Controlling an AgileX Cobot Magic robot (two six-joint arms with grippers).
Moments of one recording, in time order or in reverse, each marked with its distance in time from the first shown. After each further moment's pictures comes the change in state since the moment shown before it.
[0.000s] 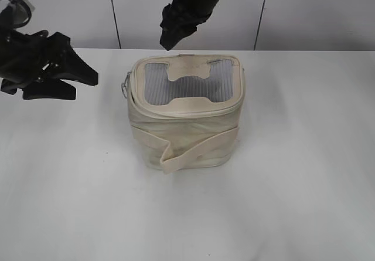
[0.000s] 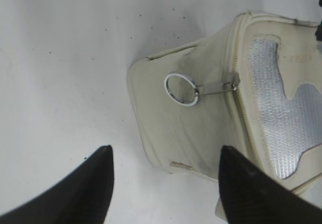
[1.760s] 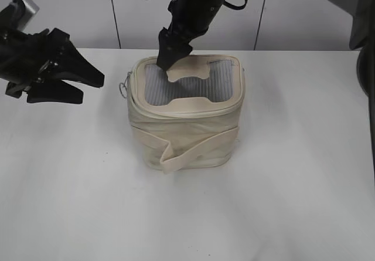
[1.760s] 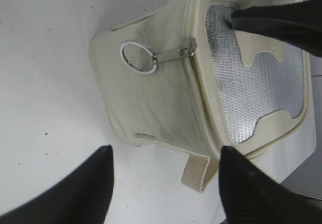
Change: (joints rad) left arm 0.000 -0.012 0.000 -0.031 0.124 0.003; right arm -0.003 0.099 -0.078 0.005 0.044 -0.106
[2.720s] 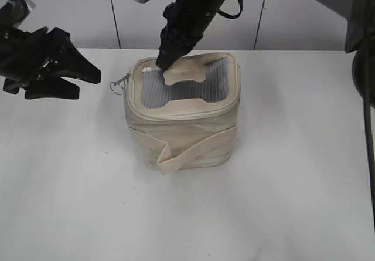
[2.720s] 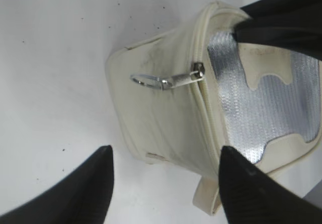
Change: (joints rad) left arm 0.000 0.000 0.000 0.003 -0.068 0.000; right arm 0.002 0.015 -0.001 0.076 0.029 -0.001
